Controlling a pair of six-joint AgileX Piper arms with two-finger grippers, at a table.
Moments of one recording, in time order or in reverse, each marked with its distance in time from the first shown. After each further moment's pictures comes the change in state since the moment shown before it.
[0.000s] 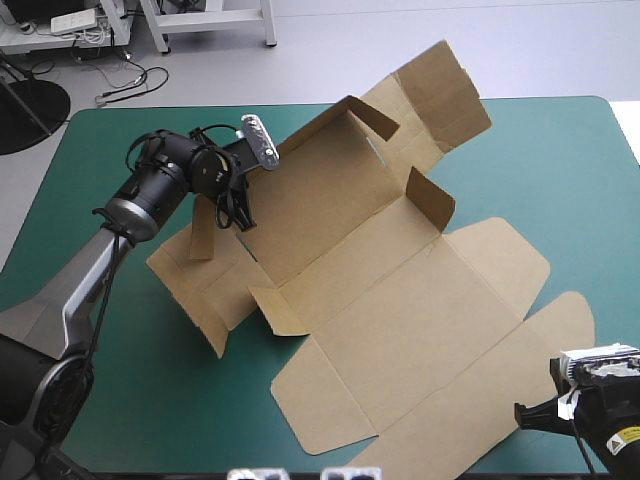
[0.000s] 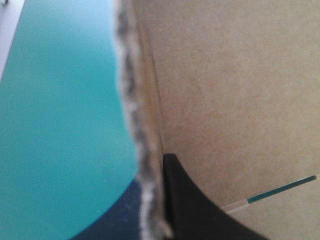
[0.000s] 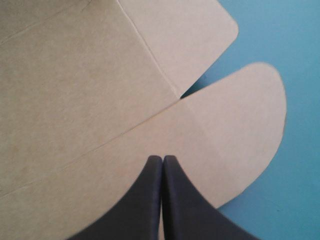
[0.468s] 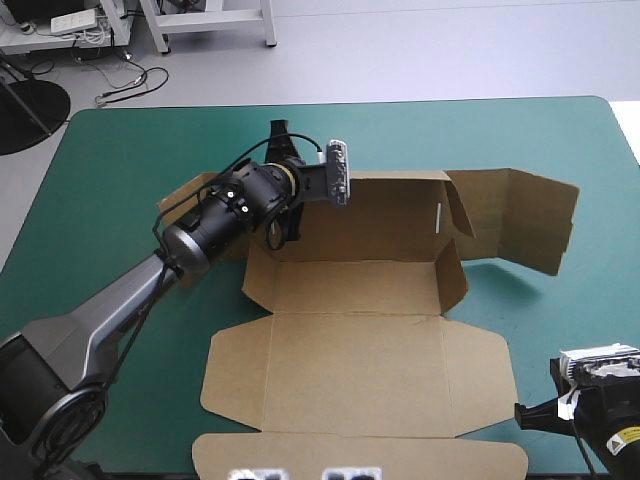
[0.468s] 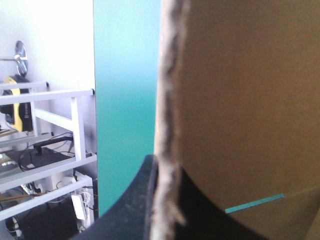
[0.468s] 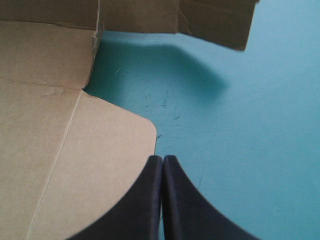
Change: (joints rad) left arm -0.304 0.001 0.000 0.328 -0.136 0.007; right arm 0.000 0.000 0.000 0.000 0.000 0.000
